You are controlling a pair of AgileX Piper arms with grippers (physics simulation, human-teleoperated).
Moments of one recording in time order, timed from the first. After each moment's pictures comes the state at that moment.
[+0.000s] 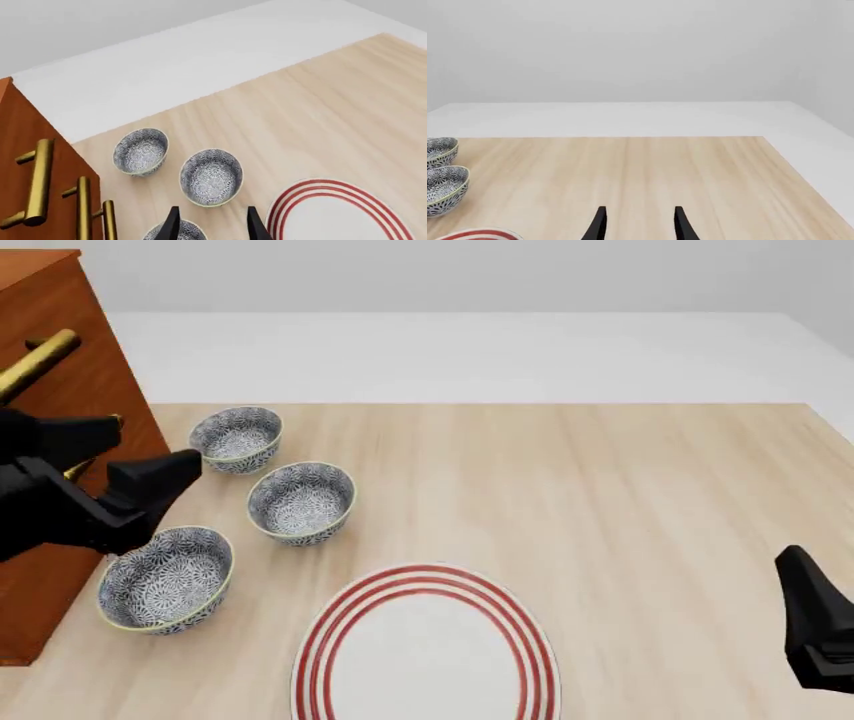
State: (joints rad) left arm -0.36 0.67 -0.55 0.26 0.11; right arm 0.00 0.01 -0.01 0.00 0.01
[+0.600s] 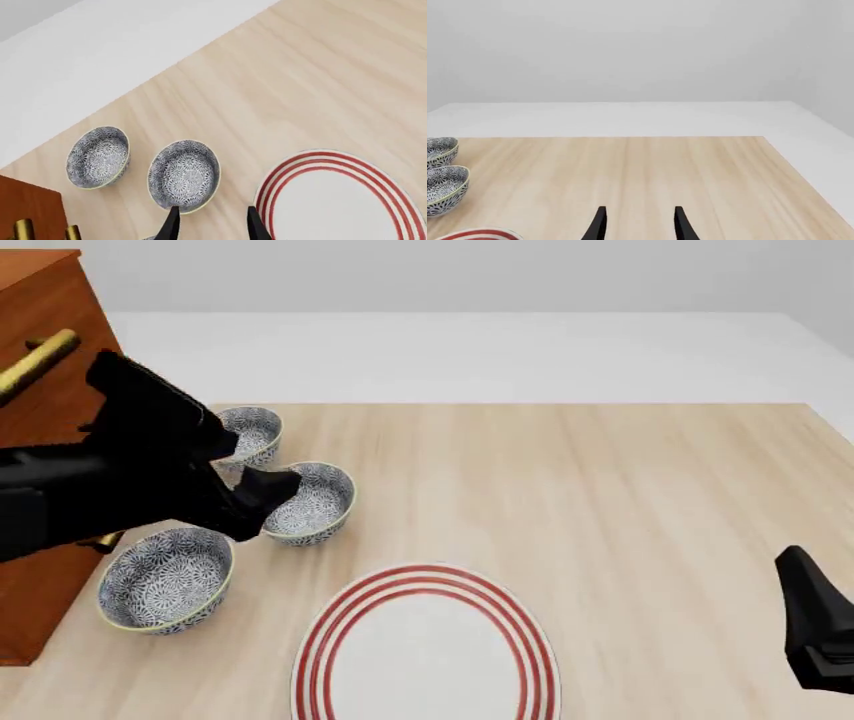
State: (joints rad) left arm -0.49 1.03 -0.67 0.25 0.20; right arm 0.00 0.01 -0.01 0.00 0.01
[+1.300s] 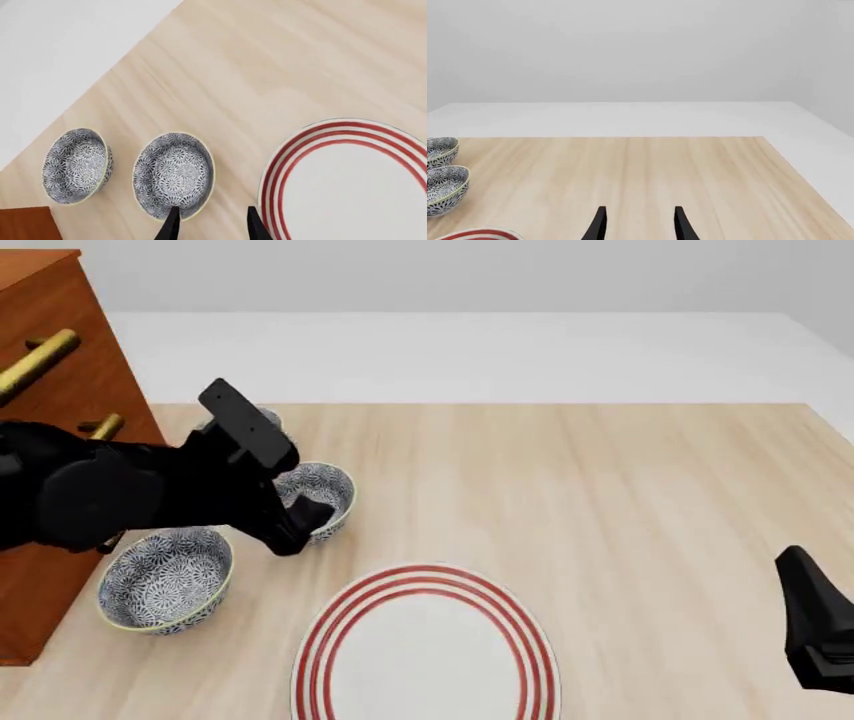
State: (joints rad) left arm -0.50 1.28 -0.74 0.26 0.34; right arm 0.00 0.01 -0.01 0.01 0.01
